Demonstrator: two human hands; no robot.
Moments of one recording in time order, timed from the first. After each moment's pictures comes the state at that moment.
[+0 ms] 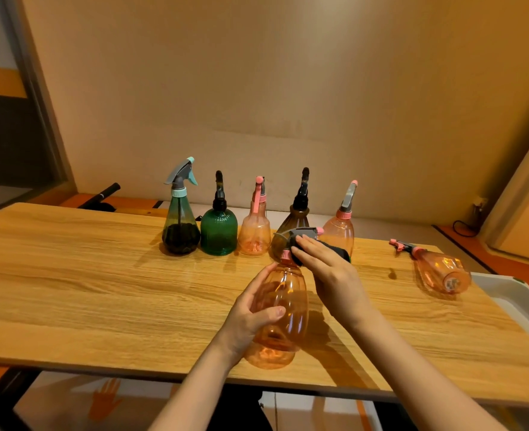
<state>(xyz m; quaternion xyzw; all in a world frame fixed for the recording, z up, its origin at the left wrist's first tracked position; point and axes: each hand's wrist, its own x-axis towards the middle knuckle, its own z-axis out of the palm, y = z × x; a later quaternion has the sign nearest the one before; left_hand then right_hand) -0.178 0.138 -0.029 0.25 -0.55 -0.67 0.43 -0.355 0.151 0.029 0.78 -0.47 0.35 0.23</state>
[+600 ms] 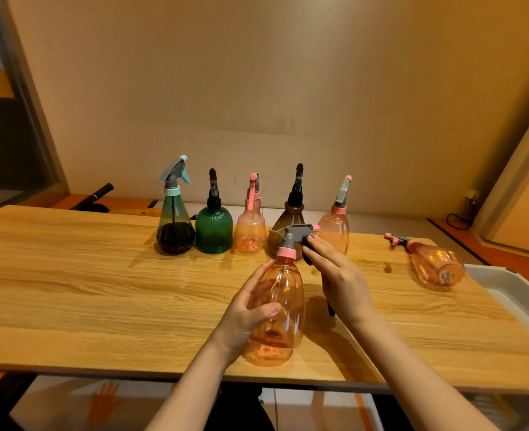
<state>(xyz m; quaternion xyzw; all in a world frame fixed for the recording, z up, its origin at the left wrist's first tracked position) -0.178 0.138 -0.029 0.23 -0.54 -0.70 0.41 -0.375 0.148 0.009 0.74 -0.52 0.37 0.23</state>
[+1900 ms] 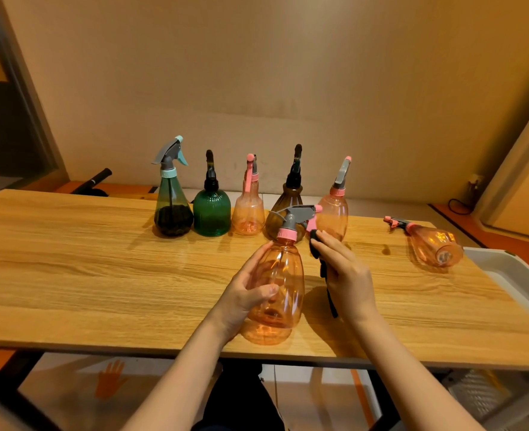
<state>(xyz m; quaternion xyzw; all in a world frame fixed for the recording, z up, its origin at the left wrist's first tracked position) -0.178 0.136 -0.032 0.23 -0.56 -0.69 0.39 -0.370 0.174 -0.005 0.68 -0.53 0.47 0.18</state>
